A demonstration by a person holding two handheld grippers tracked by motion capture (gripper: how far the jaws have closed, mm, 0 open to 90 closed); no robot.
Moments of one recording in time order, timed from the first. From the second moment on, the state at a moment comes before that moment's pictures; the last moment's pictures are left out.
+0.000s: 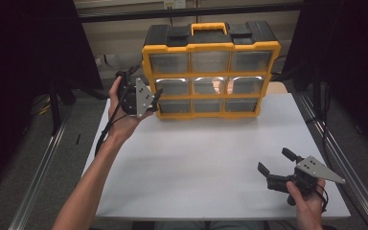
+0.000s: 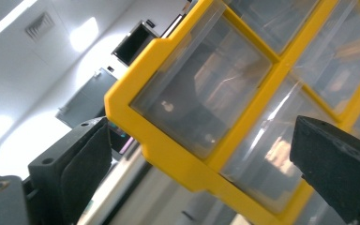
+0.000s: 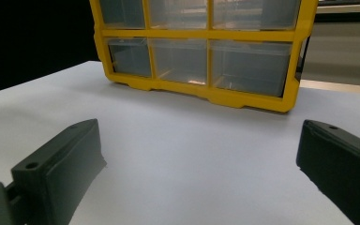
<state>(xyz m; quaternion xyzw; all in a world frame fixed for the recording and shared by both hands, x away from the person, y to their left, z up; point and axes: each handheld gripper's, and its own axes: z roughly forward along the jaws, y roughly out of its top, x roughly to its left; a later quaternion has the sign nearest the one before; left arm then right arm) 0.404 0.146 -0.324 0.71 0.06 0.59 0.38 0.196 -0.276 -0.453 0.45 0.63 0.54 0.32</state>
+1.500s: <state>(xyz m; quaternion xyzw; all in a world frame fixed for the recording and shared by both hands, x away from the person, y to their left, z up) 0.451 0.111 -0.327 0.69 -0.08 0.70 0.16 0.195 -0.277 -0.453 0.45 0.63 0.55 0.31</state>
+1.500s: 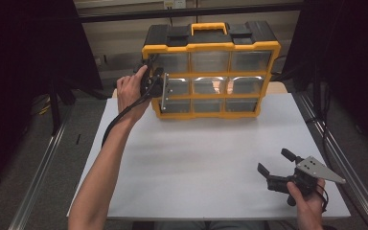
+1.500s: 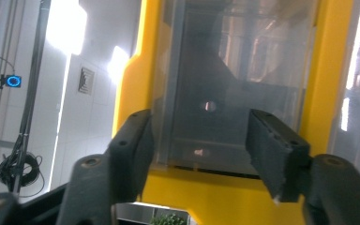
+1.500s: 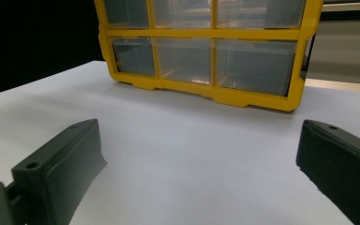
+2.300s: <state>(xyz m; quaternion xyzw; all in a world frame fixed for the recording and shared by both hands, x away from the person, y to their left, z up) 0.450 0.107 -0.327 0.65 -0.08 0.74 0.12 0.195 -0.276 -0.453 0.45 0.64 0.55 0.31</state>
